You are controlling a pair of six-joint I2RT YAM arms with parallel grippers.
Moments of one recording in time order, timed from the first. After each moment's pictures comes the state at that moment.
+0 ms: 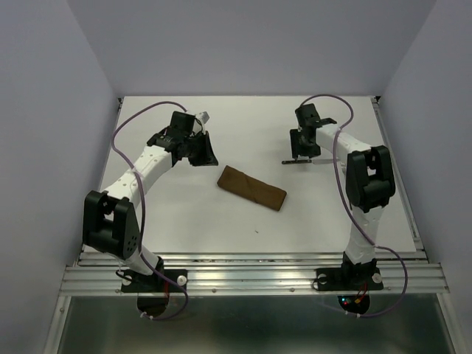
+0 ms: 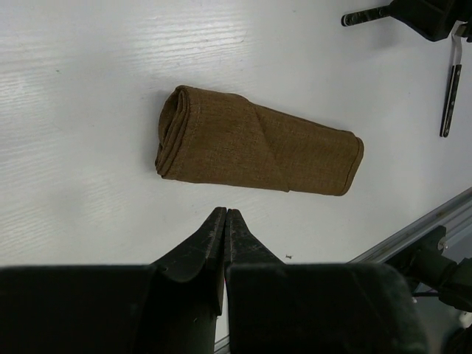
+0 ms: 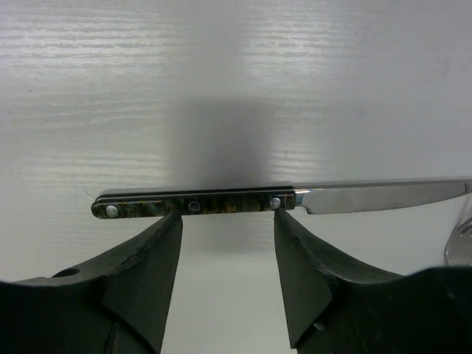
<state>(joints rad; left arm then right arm) -0.35 1.54 1.24 -0.57 0.34 -0.42 0.26 2.03 1.56 -0.64 0.19 0.19</state>
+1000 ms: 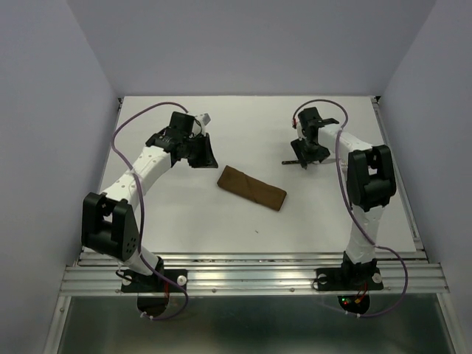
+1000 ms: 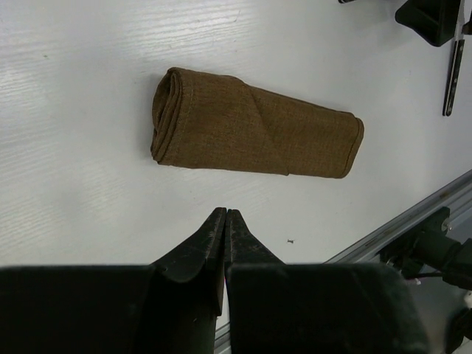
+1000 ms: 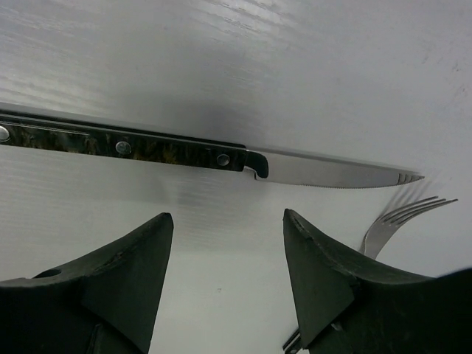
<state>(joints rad) -0.35 1.52 1.24 -0.61 0.36 -0.39 0.24 2.03 1.55 -0.76 0.21 -0.14</state>
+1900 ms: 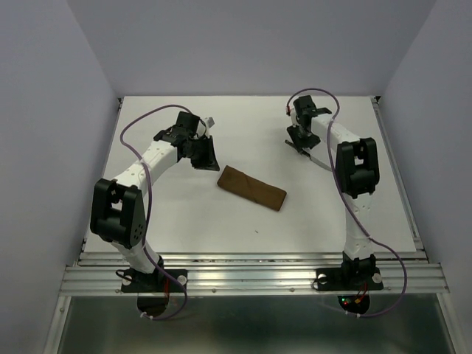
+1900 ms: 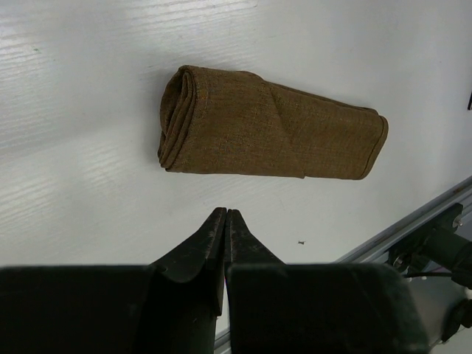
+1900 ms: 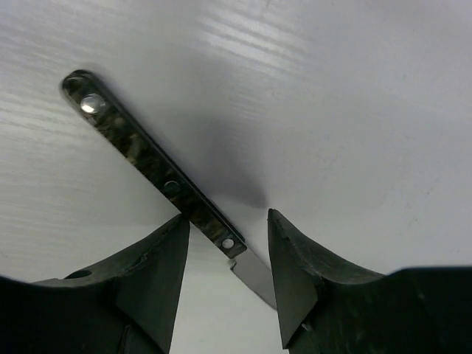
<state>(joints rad) -0.35 1.64 1.28 -0.63 0.38 -0.37 0.23 2.27 1.86 -0.76 0.15 -0.20</state>
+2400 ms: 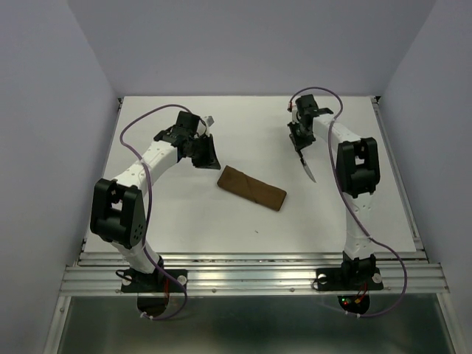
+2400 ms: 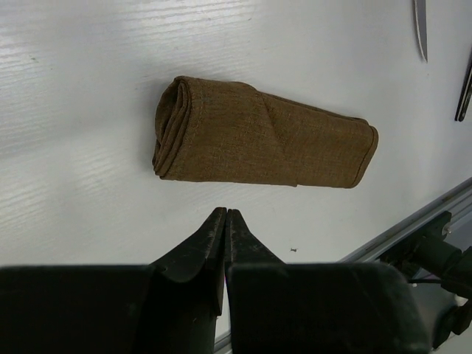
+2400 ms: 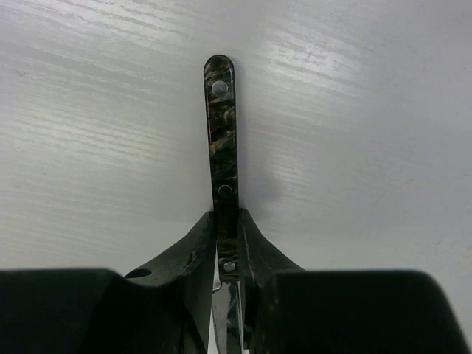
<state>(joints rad) -0.35 1.64 1.28 -0.61 0.38 -0.40 0.21 2.31 1.92 -0.74 -0.02 -0.08</state>
